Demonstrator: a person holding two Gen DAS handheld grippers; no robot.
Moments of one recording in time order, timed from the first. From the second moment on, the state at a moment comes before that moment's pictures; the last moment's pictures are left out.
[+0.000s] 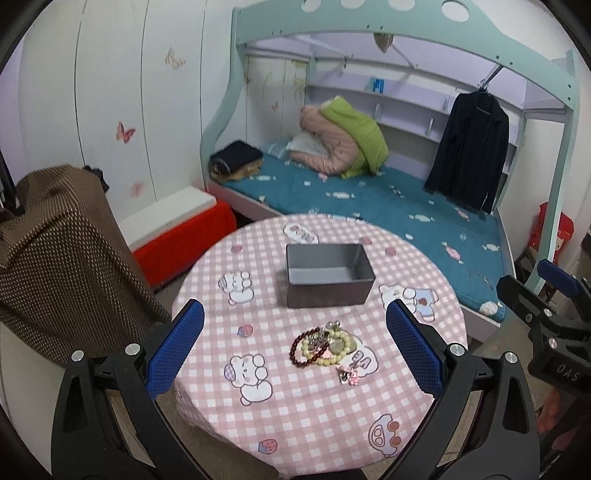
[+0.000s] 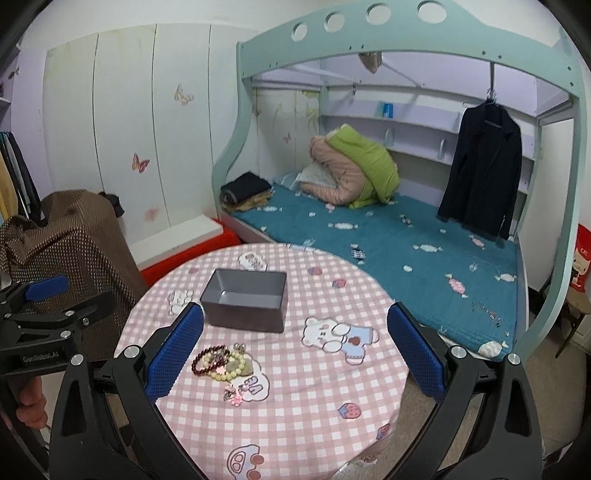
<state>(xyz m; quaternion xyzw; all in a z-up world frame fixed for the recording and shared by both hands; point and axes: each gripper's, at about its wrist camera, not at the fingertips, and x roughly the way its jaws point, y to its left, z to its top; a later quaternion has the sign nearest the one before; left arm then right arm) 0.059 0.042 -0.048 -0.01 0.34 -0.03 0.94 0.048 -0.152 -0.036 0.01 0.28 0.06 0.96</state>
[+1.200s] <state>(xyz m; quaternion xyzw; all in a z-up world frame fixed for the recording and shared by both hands) 0.194 0.111 -0.213 -0.06 0.61 -0.05 0.79 0.177 -0.020 -0.197 -0.10 0.51 0.27 0.81</state>
